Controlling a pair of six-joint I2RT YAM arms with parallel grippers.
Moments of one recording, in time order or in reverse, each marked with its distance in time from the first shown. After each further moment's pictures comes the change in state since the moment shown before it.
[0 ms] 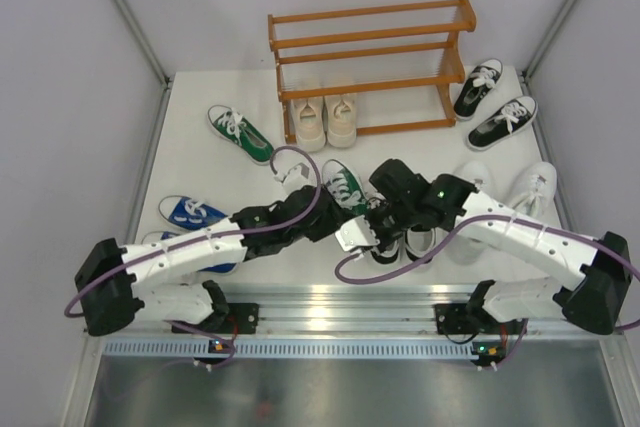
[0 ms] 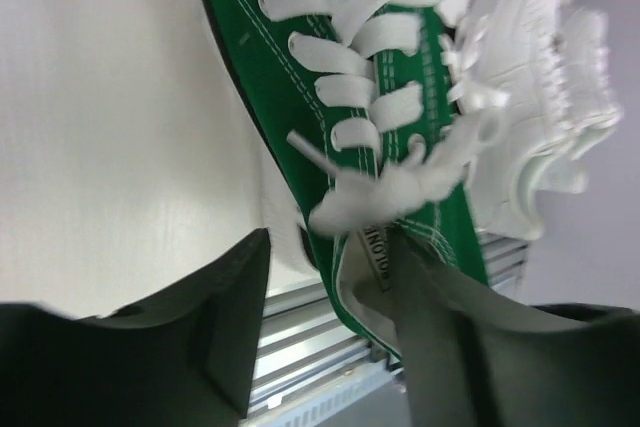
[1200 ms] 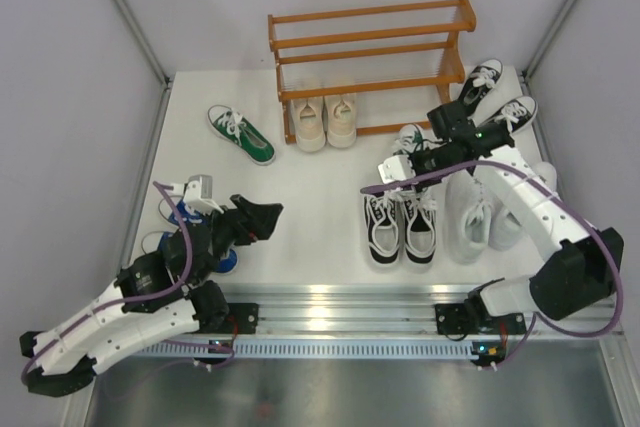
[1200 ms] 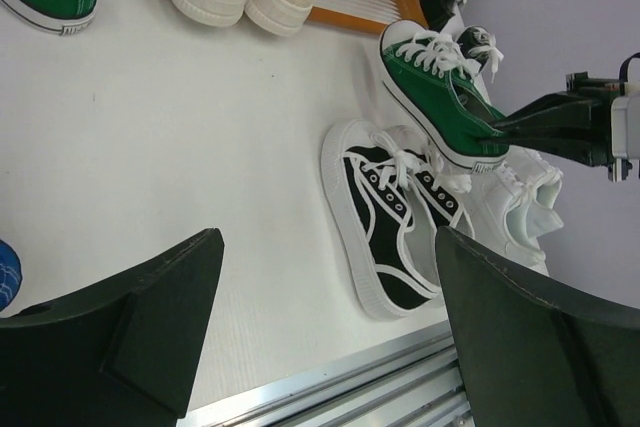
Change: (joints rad) left arm 0.006 -0.862 -0.161 -0.204 -0.306 0.485; right arm -0.546 0.111 0.173 -0.189 -0.081 -0.365
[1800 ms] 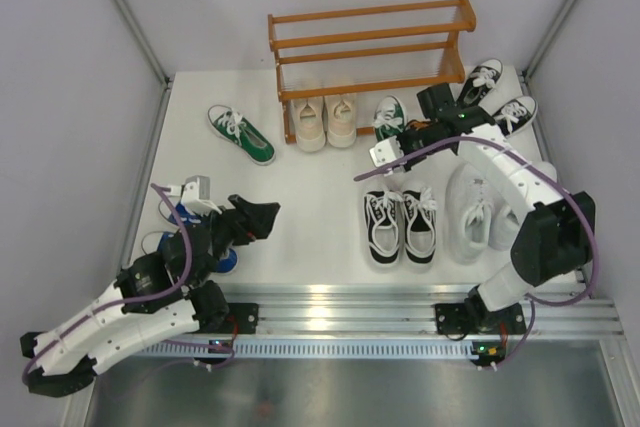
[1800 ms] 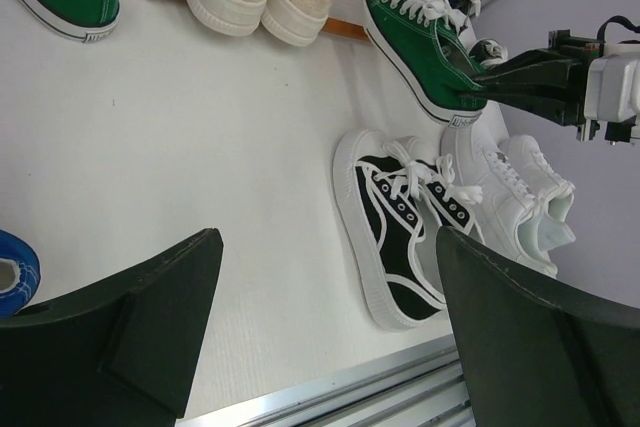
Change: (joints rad) left arm 0.000 -0.016 -0.009 -0.017 -0.036 0.000; right arm -0.032 0.190 0.121 0.140 -0.064 -0.154
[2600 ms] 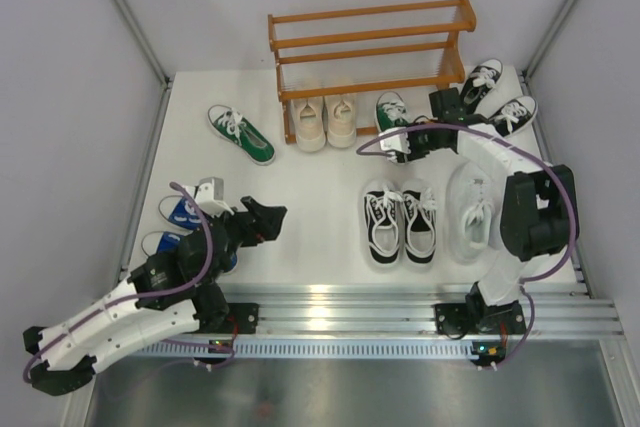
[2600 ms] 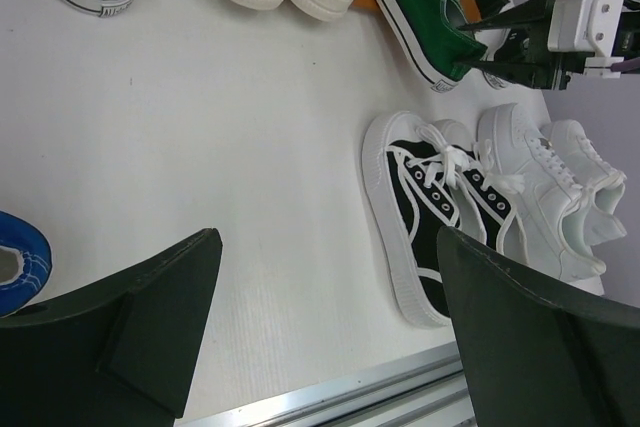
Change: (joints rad) left arm 0.000 0.048 -0.060 0.030 -0.013 -0.007; right arm -0.132 0.177 -0.111 0.373 -0.045 0.087
